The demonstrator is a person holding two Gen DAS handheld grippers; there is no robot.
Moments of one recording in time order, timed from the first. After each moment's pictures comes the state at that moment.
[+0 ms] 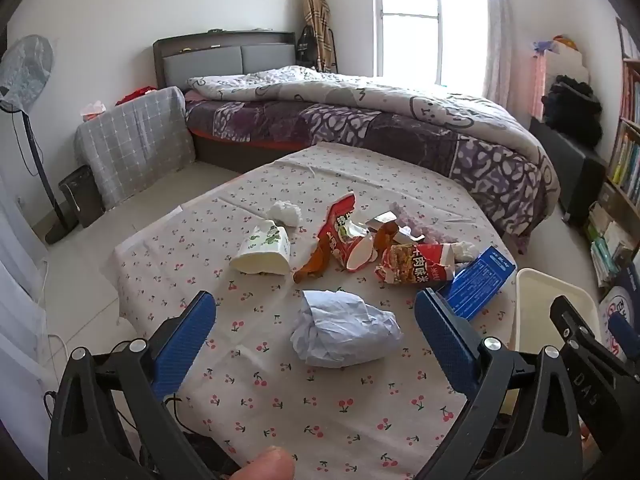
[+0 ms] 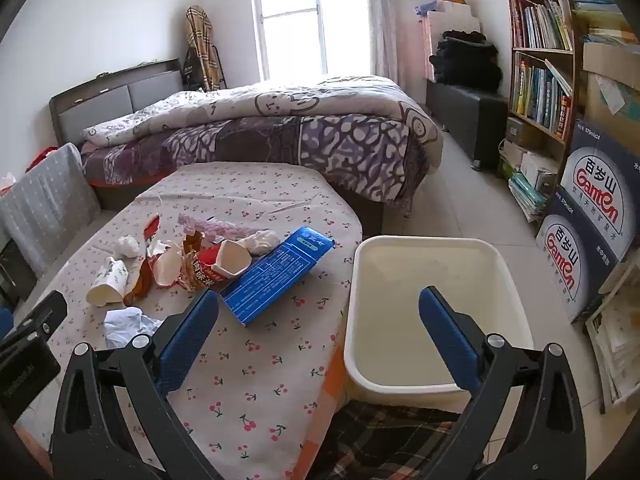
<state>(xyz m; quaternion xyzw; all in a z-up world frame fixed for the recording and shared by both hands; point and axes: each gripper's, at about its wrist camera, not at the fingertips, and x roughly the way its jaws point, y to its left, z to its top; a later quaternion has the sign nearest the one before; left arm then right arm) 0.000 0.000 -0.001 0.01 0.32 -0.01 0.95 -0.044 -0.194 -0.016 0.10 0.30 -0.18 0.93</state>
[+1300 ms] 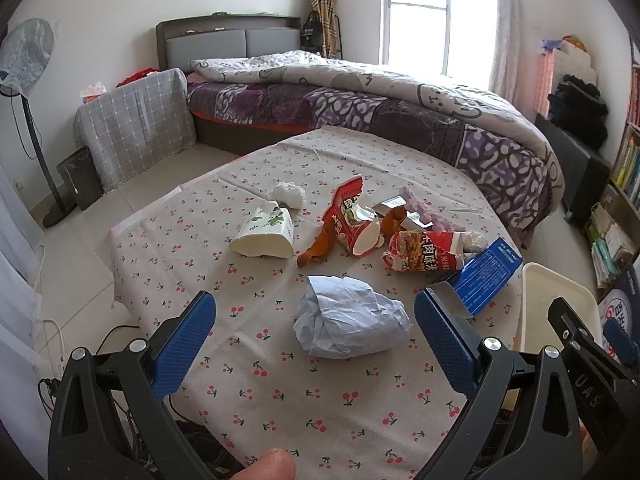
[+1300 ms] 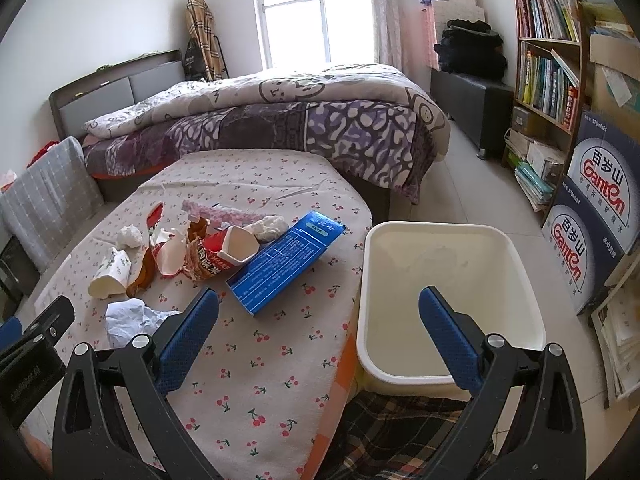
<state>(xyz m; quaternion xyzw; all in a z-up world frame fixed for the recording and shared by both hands) 0.008 0.010 -0.019 0.00 0.35 0.00 0.94 -0.036 -0.184 -0.029 0.10 0.32 -0.17 0.93</state>
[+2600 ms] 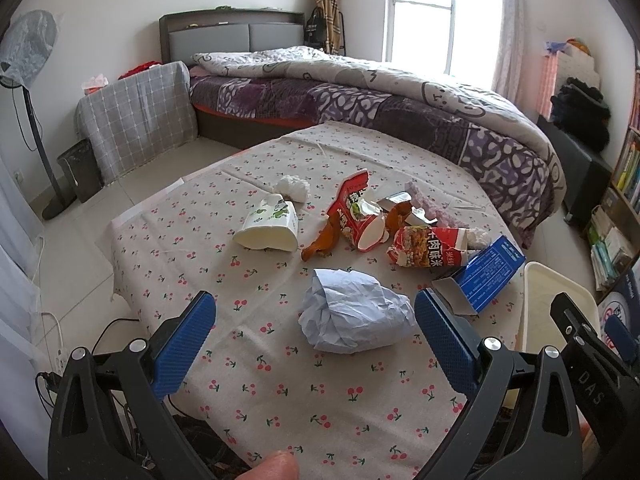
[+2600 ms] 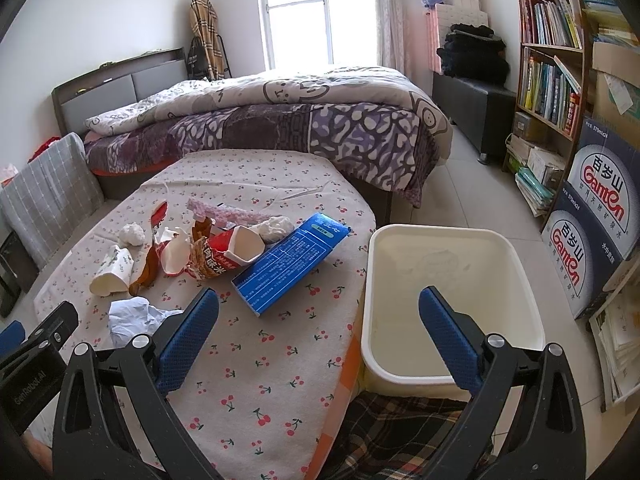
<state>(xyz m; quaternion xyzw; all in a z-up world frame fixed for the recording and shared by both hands) 0.008 0.015 -0.018 0.00 0.35 0.00 0.94 -0.035 -0.178 -0.028 0.10 0.32 -0.17 0.93</state>
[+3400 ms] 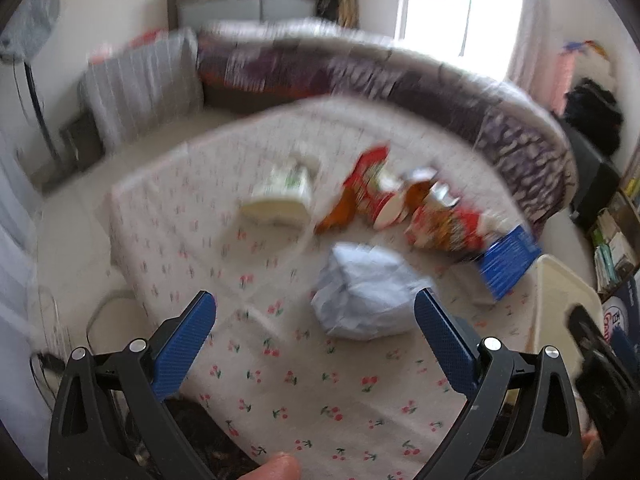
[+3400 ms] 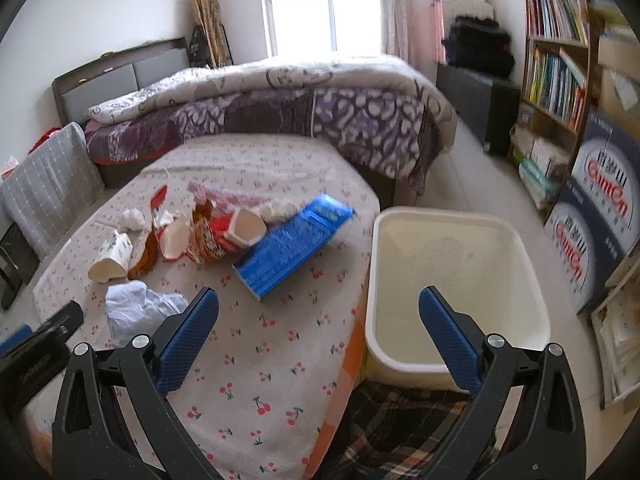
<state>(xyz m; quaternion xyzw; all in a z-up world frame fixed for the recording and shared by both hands) 0.031 0.037 -0.045 -0.03 0.42 0.02 0.91 -0.036 -0.178 -0.039 0.11 0.35 -0.16 0.92</state>
